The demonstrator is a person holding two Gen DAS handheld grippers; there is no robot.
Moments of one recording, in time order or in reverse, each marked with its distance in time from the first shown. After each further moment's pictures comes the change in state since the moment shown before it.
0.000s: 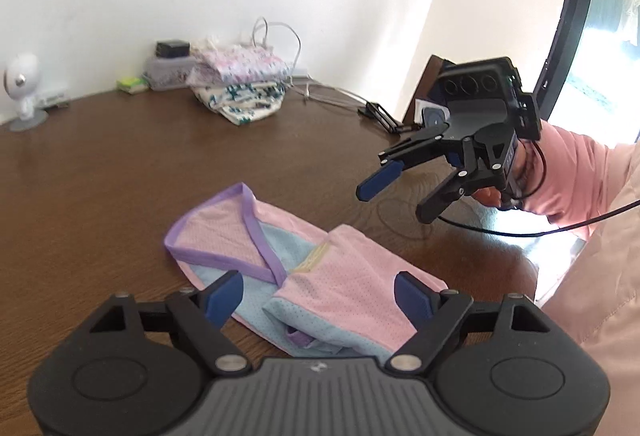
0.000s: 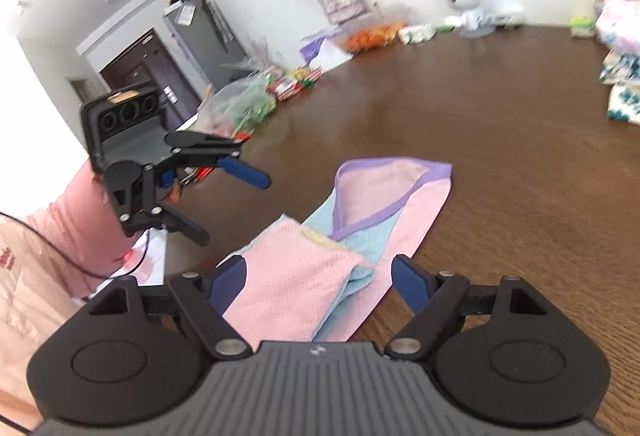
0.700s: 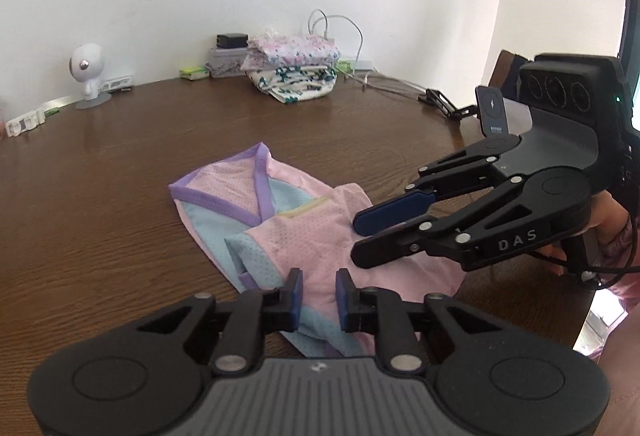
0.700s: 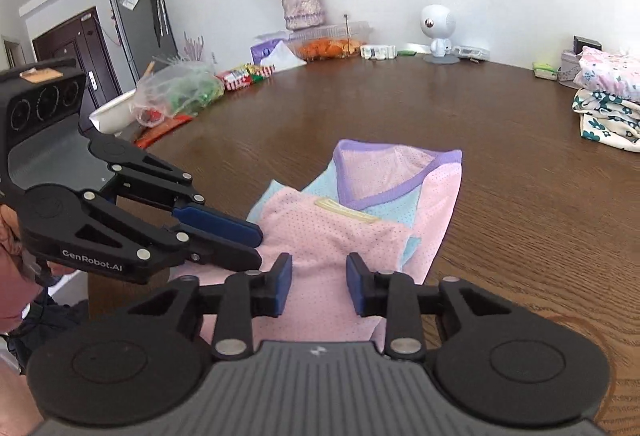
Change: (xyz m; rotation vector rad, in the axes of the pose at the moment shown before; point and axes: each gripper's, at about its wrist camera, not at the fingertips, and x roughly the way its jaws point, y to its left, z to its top) left arm 0.018 -0.065 -0.046 -0.095 -0.027 0.246; right arm 0.051 0.074 -0.053 -0.092 -0.066 -0.280
